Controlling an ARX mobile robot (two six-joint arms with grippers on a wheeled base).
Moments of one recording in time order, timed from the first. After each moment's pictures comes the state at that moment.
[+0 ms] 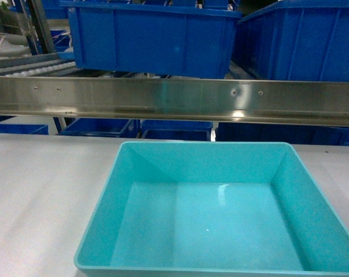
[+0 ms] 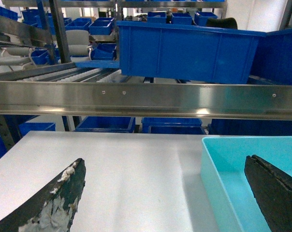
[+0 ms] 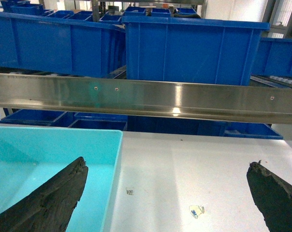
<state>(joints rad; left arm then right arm) 0.00 0.01 0.02 0.00 0.00 -0.01 0.00 0.00 0.01 0.00 0.00 0.00</state>
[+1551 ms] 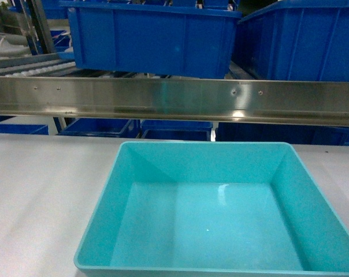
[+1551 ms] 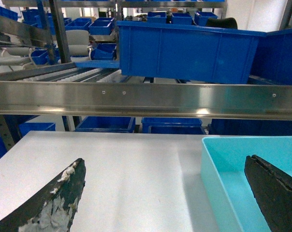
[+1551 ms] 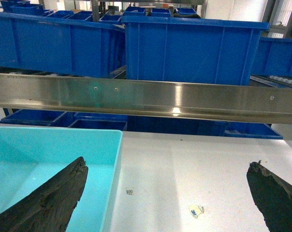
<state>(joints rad) 0.00 0.01 0.02 0.00 0.00 -0.01 0.00 0.00 0.01 0.00 0.00 0.00</state>
